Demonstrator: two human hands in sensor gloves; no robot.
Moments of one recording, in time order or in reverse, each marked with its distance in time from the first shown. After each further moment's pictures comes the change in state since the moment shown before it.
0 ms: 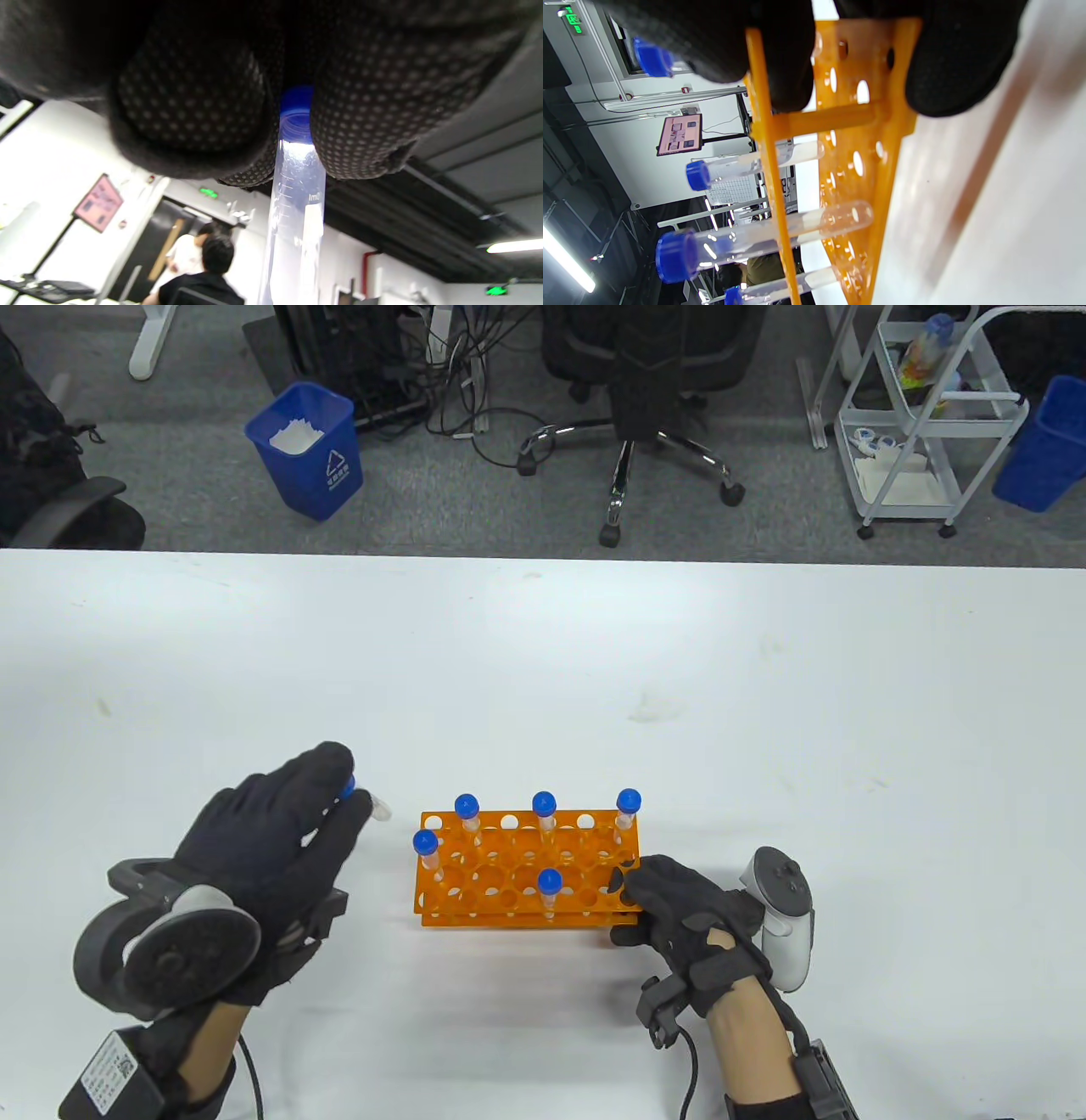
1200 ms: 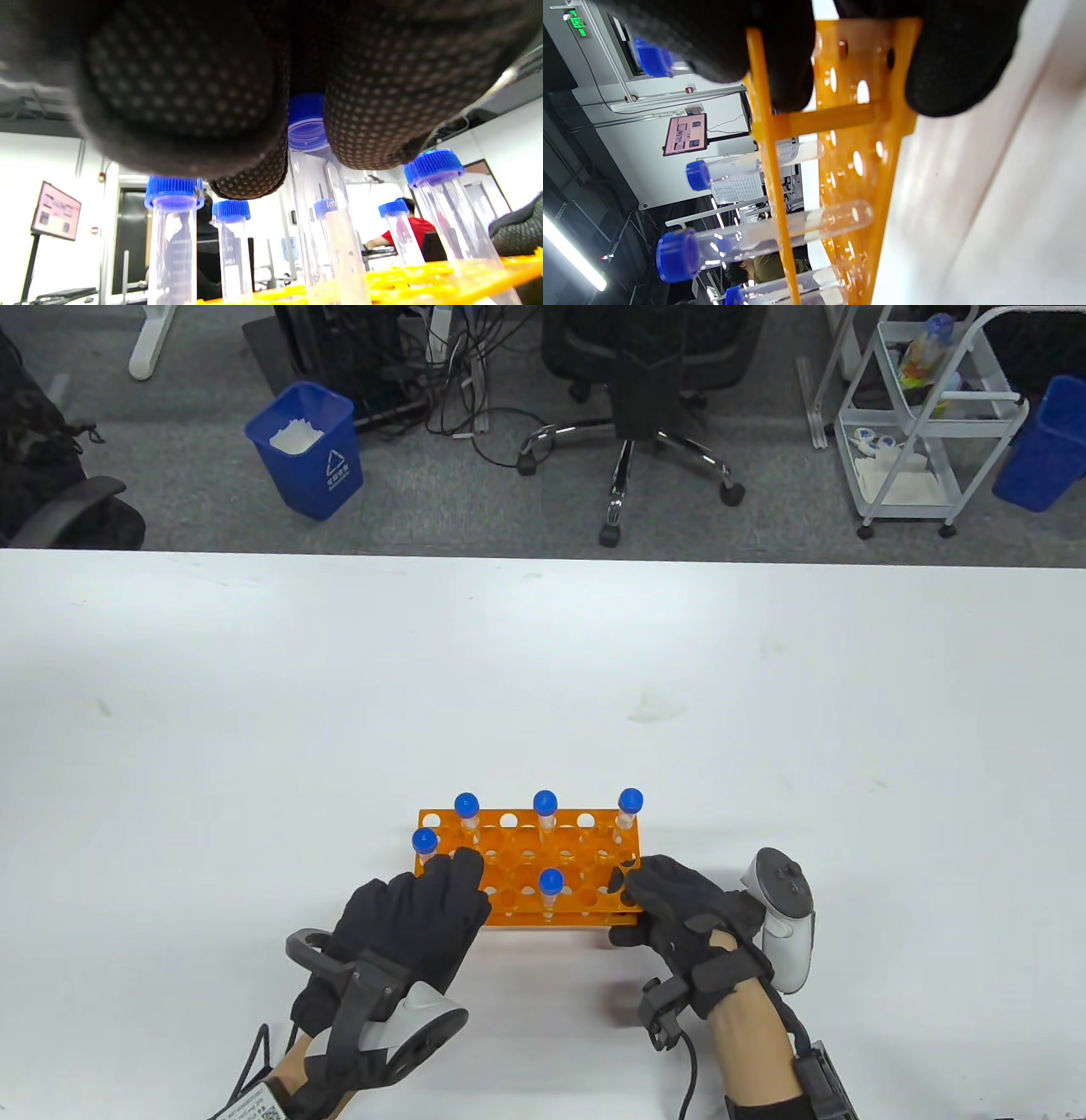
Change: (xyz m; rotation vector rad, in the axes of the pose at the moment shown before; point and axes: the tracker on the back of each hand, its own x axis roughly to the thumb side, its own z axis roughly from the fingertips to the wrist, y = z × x) left_hand 0.058 -0.092 0.079 -0.220 -0.251 -0.340; right_hand -0.001 0.000 0.000 0.014 -0.011 -0.024
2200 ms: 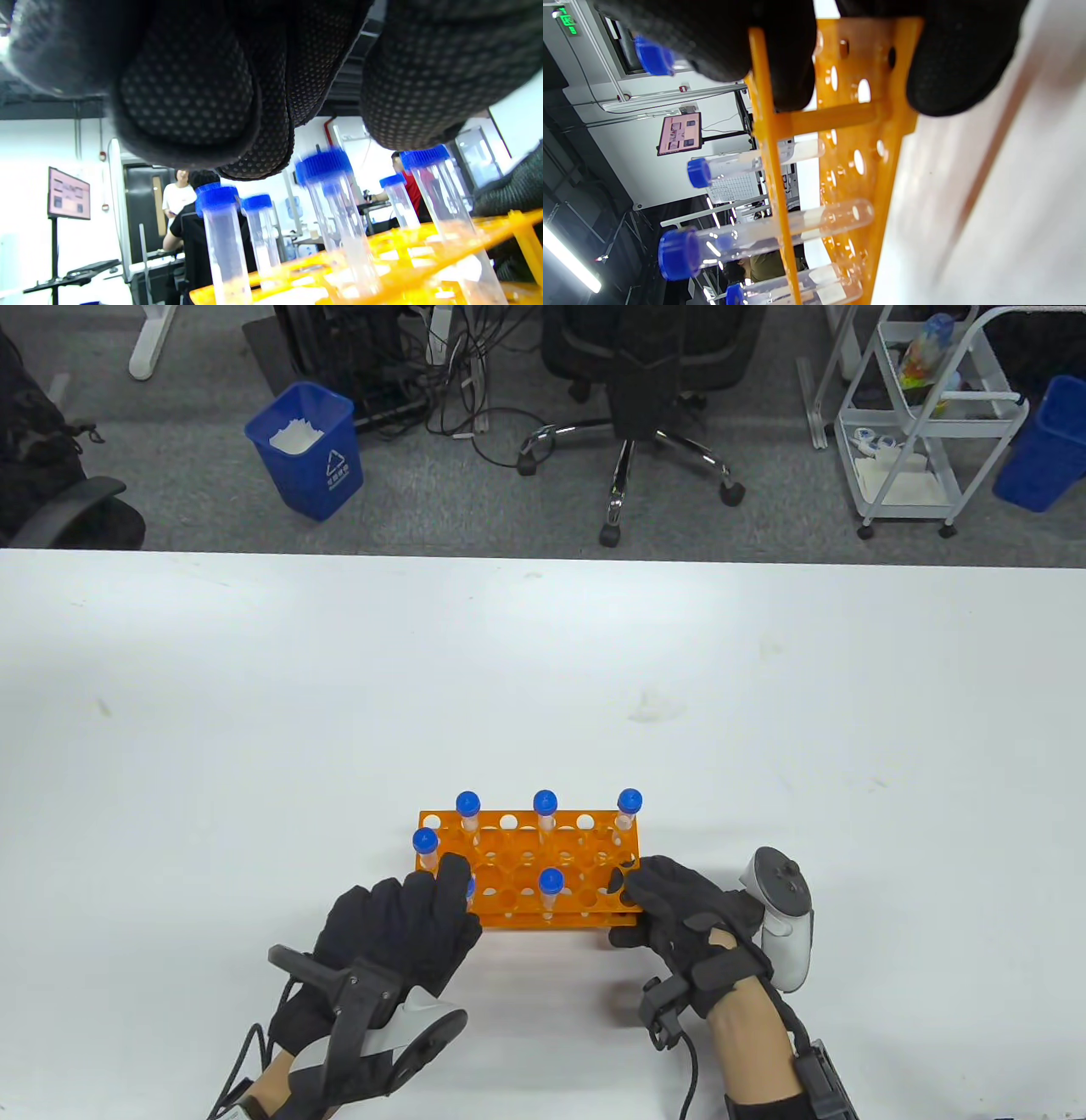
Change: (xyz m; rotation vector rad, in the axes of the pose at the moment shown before) left_hand -0.012 0.027 -0.001 -0.109 -0.012 -0.067; right_hand -0.001 0.000 -0.002 0.003 0.022 -0.001
